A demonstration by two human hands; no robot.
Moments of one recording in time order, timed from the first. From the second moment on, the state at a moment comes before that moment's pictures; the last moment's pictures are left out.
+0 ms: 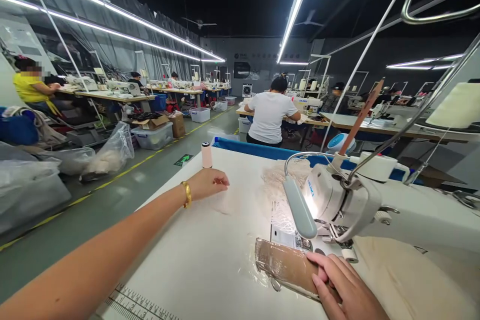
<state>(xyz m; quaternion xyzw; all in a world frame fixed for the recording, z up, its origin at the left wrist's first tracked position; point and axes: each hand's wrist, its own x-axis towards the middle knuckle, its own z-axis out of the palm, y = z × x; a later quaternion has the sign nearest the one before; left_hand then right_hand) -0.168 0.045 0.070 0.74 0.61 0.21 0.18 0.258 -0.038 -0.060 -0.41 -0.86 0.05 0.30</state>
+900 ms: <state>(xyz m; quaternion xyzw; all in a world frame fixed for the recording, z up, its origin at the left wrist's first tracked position) -0.068 -0.061 0.047 0.92 0.21 0.20 0.28 0.238 -0.058 -0.017 -0.42 -0.83 0.12 0.34</state>
